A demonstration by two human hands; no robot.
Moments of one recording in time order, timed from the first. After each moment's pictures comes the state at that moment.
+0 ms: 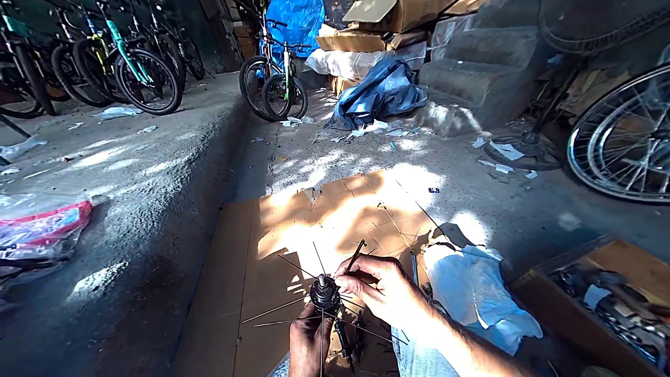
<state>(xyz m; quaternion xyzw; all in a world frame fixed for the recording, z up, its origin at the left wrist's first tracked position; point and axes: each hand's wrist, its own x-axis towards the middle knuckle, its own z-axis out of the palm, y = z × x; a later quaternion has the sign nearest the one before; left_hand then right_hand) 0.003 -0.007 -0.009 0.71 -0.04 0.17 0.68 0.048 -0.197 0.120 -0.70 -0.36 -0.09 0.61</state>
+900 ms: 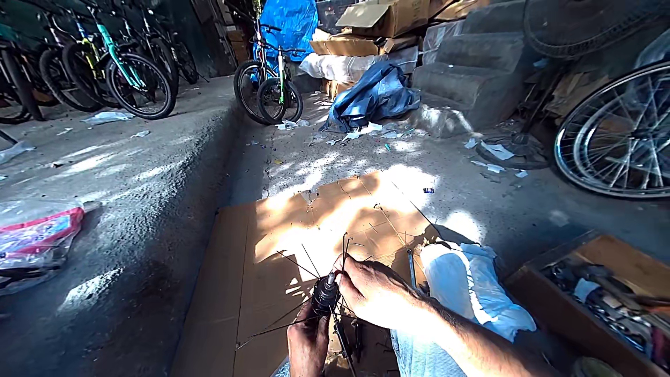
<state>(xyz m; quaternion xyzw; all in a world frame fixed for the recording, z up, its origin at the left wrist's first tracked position) 0.003 -0.003 -0.013 0.77 -0.03 0.23 0.59 0.041 -0.186 0.163 -0.92 -0.24 0.10 0.28</state>
